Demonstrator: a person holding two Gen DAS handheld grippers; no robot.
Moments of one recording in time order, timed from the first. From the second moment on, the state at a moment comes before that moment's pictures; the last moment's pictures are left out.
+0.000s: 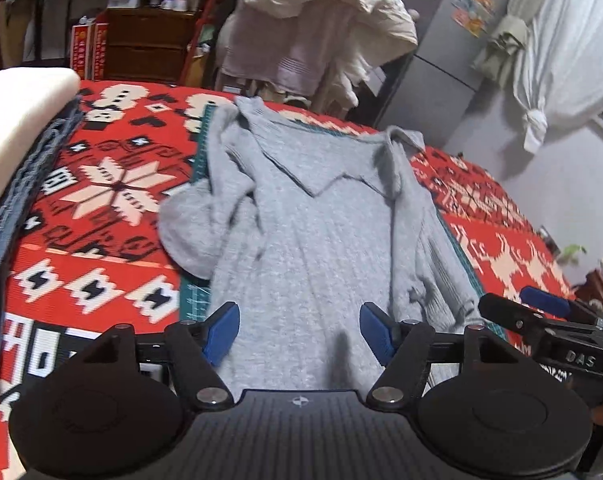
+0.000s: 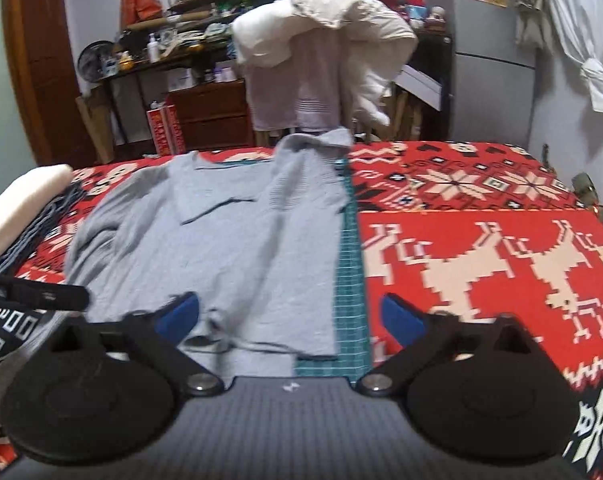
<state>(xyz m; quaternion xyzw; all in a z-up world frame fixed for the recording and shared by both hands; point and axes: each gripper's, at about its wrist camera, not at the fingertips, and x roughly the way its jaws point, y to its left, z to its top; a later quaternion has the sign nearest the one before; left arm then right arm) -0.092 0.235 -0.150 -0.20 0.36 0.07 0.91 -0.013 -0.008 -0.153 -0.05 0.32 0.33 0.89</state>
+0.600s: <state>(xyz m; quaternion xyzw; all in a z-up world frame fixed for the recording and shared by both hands) -0.107 0.267 -0.141 -0.22 0.35 0.11 0.91 0.006 -0.001 -0.171 -0.07 0.36 0.28 0.89</state>
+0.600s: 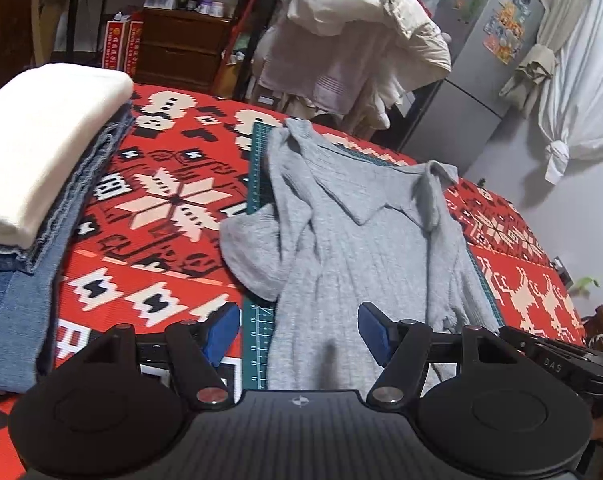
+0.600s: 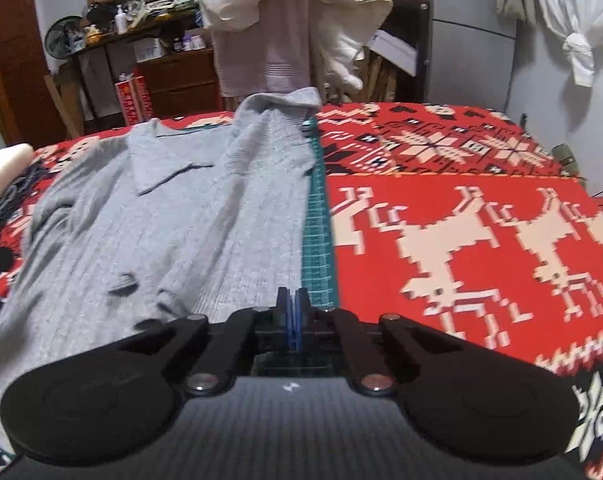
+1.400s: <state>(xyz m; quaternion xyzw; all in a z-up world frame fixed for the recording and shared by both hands) -0.094 0.309 -0.127 -0.18 0.35 0.17 0.91 0.209 -0.086 -0.152 -0.22 0.31 0.12 0.92</state>
